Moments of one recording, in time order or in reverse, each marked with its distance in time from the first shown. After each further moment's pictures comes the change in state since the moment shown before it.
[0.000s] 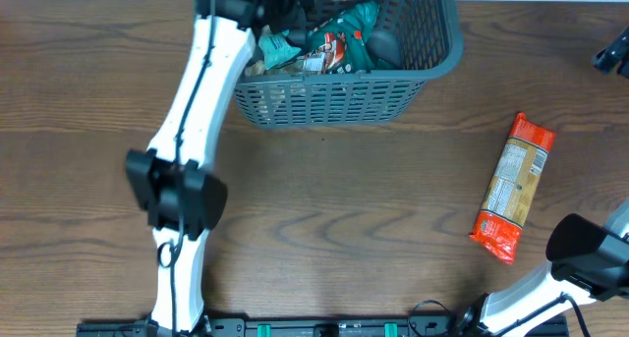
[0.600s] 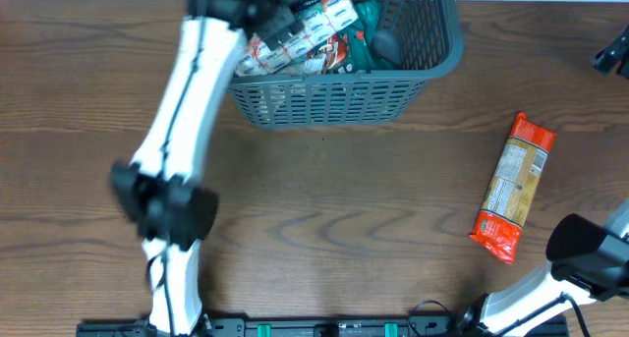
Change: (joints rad) left arm 0.024 -0.144 -0.015 -0.162 -0.222 -0.295; right arm 0.000 0.000 0.000 0.016 -0.005 0.000
